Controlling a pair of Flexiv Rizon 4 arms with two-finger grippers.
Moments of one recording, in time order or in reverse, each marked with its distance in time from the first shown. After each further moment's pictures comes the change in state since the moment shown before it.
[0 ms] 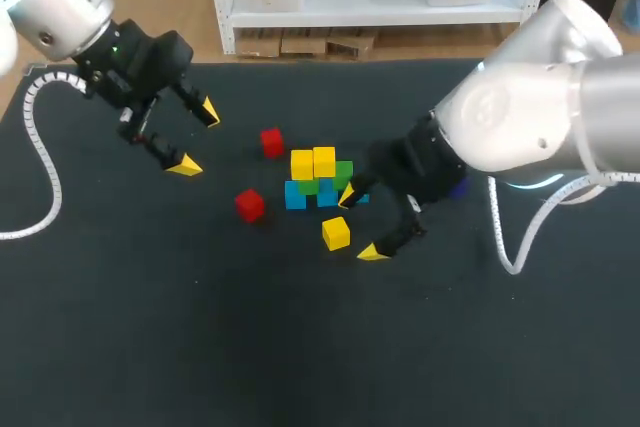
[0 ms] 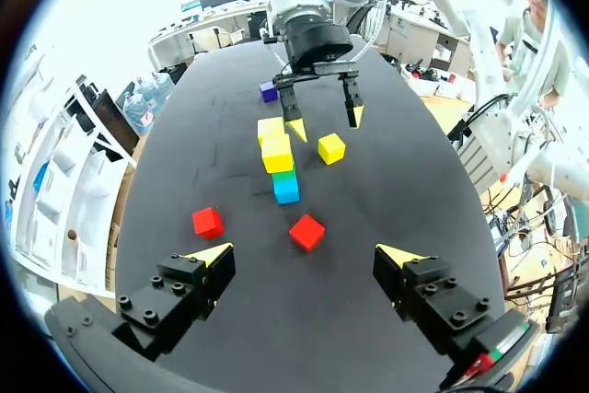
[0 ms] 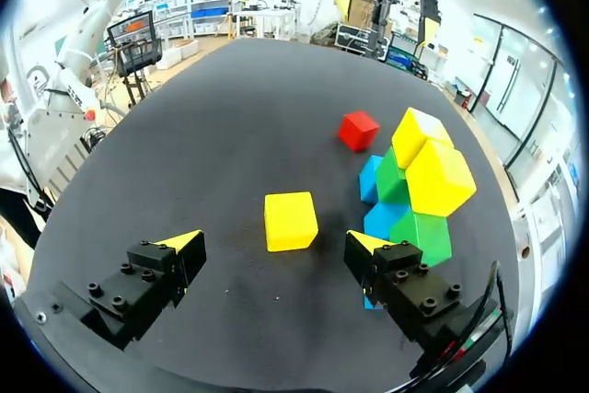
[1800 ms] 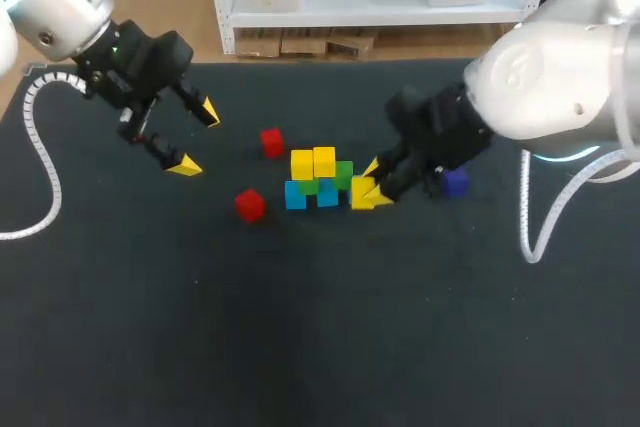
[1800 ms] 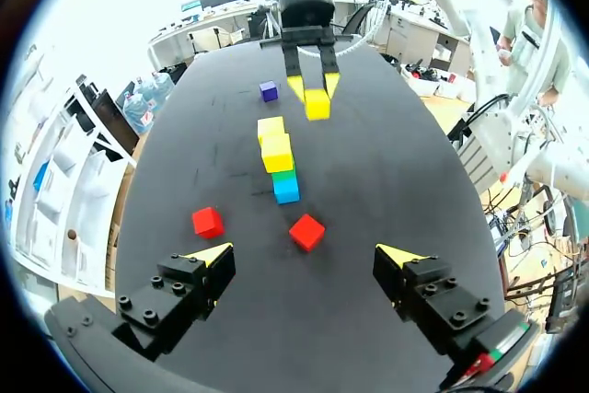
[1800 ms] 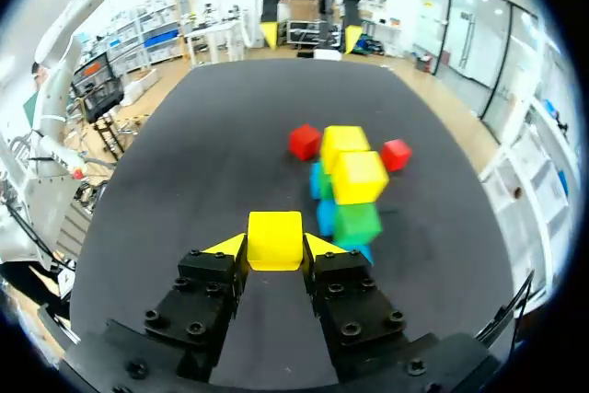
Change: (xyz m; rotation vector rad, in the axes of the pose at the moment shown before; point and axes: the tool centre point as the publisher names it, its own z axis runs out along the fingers) left arm 0.000 0.000 0.000 0.000 0.000 0.000; right arm -0.019 -0.020 -0.064 0.137 -0.024 0.251
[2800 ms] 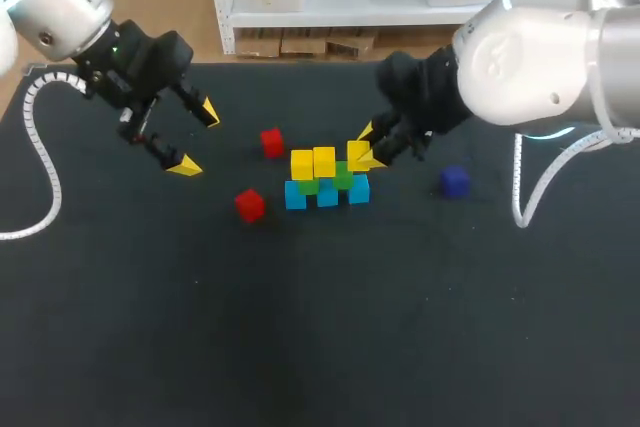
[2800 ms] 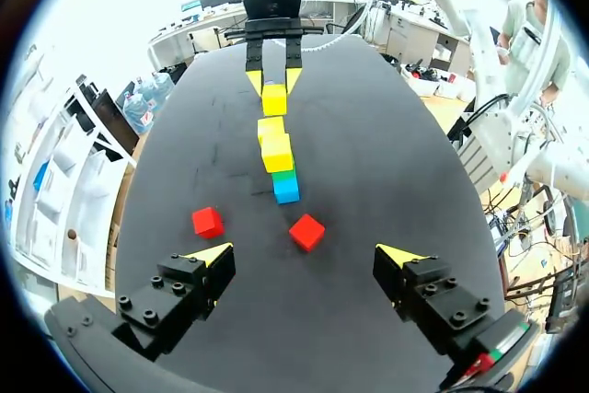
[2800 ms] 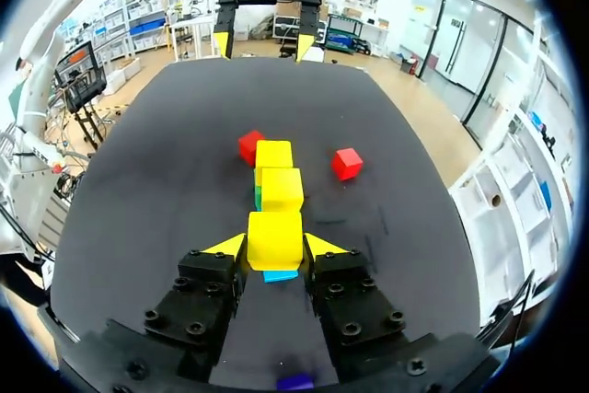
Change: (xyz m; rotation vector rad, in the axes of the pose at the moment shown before) left arm 0.000 0.000 0.000 0.000 0.000 0.000; right arm -0.012 -0.053 -0.002 0.065 0.049 -0.040
